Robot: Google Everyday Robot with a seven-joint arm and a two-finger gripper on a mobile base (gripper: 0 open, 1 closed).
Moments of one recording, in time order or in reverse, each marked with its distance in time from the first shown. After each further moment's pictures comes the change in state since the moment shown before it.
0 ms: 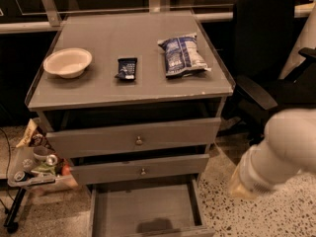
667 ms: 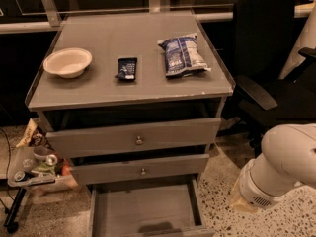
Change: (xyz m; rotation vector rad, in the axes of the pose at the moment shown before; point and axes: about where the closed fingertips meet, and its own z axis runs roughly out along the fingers) arm 0.019 0.029 0.028 -0.068 0.036 0.005
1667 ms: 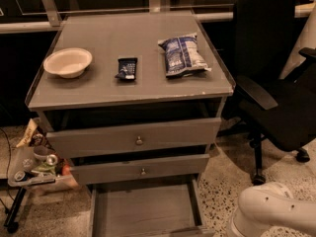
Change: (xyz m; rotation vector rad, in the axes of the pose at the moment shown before) arm 0.074 0.035 0.207 -0.168 0.075 0.142
